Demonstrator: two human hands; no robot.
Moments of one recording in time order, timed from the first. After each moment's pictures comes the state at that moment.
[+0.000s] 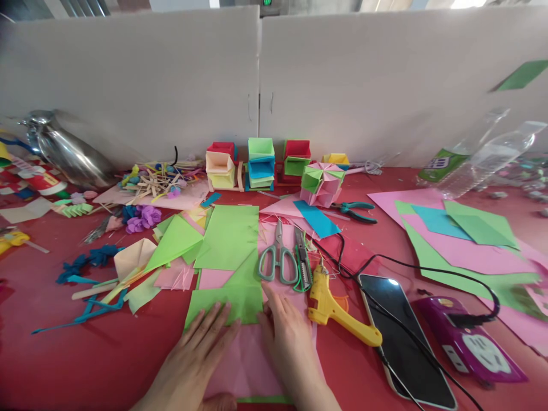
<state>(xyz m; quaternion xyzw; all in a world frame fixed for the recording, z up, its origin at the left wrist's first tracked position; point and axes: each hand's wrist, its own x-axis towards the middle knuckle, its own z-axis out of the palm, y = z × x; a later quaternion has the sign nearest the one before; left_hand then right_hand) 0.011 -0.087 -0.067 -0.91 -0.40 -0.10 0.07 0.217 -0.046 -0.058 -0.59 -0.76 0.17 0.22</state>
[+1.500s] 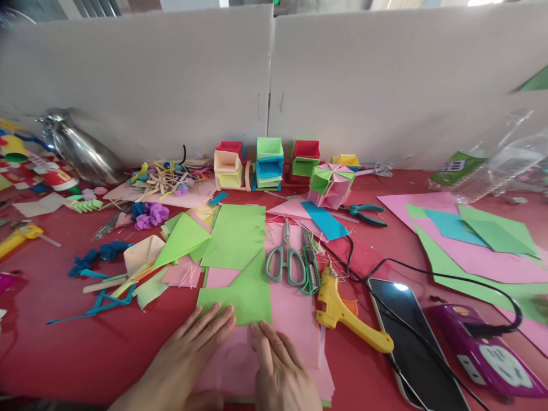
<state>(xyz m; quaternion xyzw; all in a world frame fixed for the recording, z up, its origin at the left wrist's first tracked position) -0.013 -0.086 -0.062 -0.91 -0.40 -0.05 -0.03 0.204 -0.092 -0.059 -0.46 -0.85 -0.08 0.24</state>
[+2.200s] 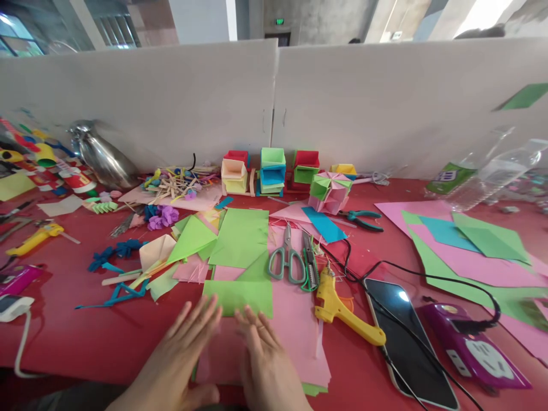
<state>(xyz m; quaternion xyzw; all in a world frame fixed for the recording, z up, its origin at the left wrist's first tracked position) -0.021 -0.107 -0.050 -0.88 -0.46 -0.09 0.05 0.186 -0.086 -0.042 -0.40 -0.88 0.04 0.25</state>
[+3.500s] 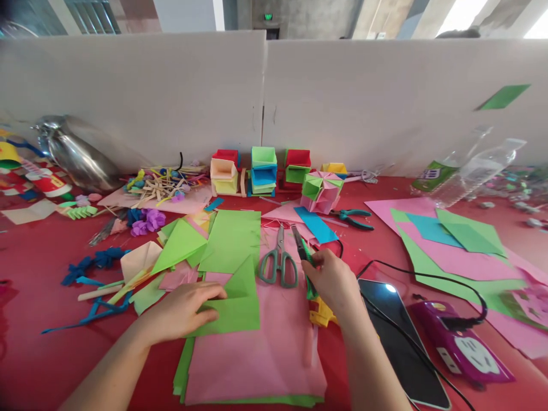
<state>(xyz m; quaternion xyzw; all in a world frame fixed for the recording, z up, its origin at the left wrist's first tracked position) -0.012 -0.018 -0.003 -0.84 -0.46 -0.09 -0.26 0.273 0.037 0.001 -0.78 -0.60 0.11 0.10</state>
